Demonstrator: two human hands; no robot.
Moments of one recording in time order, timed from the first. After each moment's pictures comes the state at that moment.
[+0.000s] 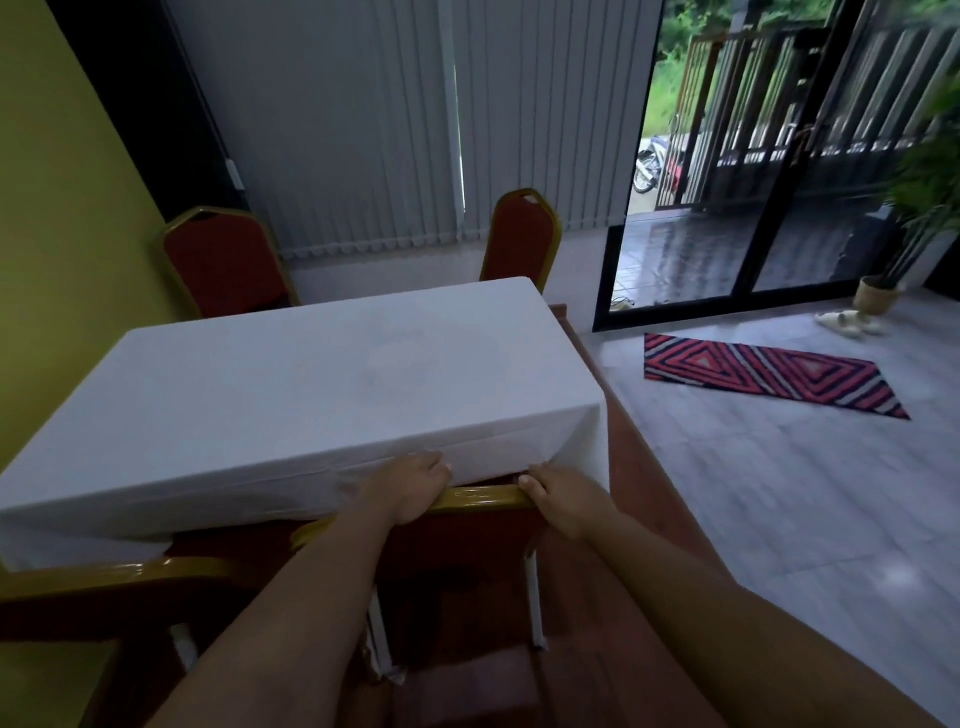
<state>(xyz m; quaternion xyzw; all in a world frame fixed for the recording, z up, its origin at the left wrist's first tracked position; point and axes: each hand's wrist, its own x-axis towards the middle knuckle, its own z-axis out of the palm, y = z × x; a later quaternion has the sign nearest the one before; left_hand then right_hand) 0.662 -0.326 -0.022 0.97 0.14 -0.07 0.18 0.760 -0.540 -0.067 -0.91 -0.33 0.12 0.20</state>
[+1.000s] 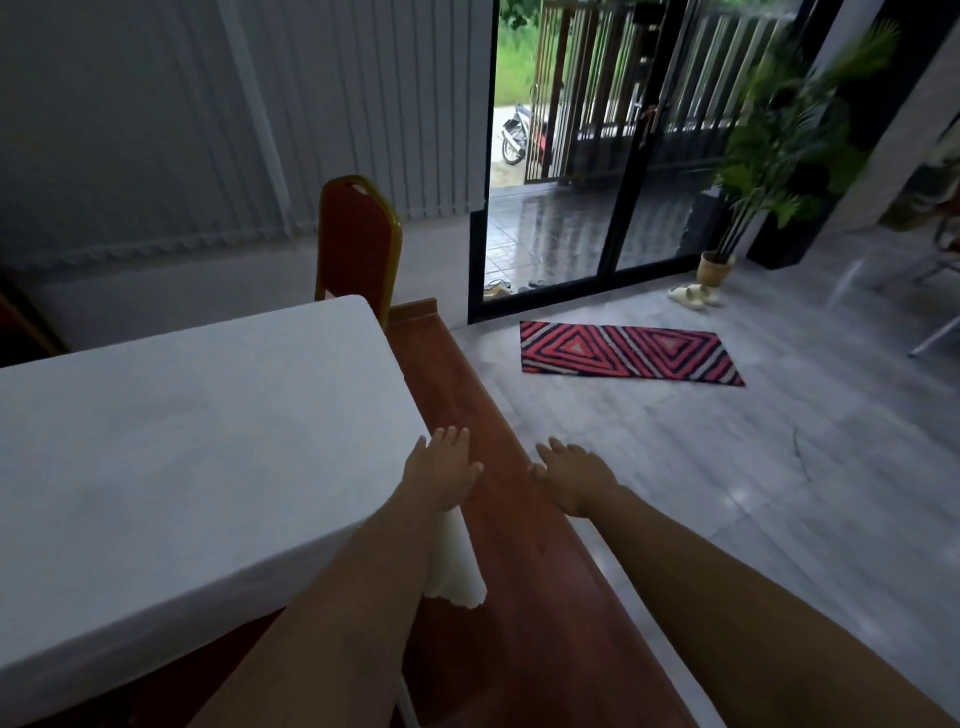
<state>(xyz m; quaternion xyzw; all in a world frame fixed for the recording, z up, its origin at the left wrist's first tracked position) 1.043 -0.497 -0.083 0.99 -0.02 -0.10 0.06 1.073 -0.692 -0.080 -0.97 -0.16 0.18 0.04</state>
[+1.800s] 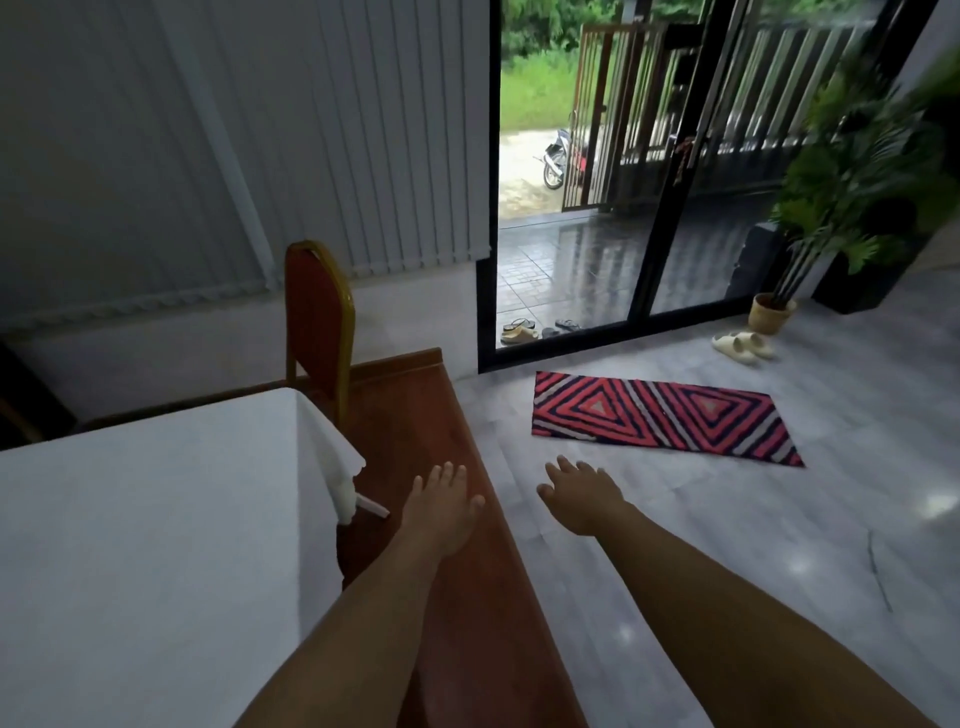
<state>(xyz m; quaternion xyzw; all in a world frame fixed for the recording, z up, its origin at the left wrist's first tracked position) 1.328 -0.603 -0.073 0.99 0.07 -0.12 0.09 1.409 -0.794 -0.074 -0.96 -0.21 0.20 0.00</state>
